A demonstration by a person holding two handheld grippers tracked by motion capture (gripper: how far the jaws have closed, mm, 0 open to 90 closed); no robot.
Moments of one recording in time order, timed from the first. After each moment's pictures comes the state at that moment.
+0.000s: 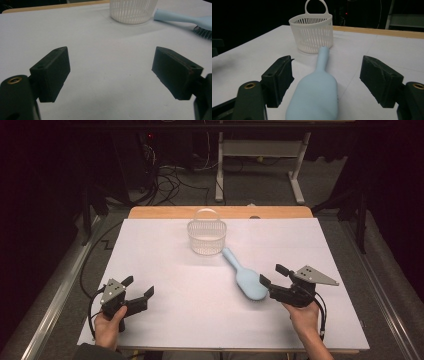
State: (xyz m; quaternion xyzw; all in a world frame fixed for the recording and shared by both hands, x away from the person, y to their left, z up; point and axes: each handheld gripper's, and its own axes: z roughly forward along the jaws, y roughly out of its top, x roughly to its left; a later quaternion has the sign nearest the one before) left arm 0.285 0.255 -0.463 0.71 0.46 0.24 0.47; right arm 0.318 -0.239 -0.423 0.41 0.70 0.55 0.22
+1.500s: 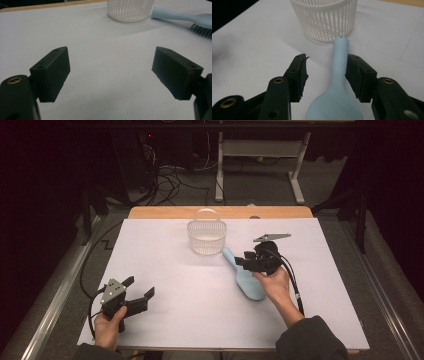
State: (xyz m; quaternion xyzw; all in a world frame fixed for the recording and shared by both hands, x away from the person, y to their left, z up) left arm 0.285 0.255 -0.463 0.72 0.45 0.24 0.47; right arm 0.406 -0.168 -0.395 0.43 0.80 0.41 0.11
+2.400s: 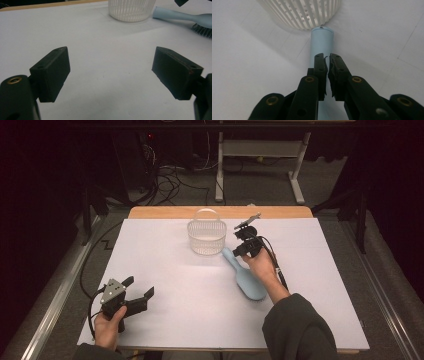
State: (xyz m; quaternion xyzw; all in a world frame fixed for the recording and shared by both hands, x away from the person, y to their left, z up) left arm 0.285 0.256 -0.463 0.72 0.46 0.24 0.47; right arm 0.477 -0.127 -0.403 0.48 0.84 0.23 0.07
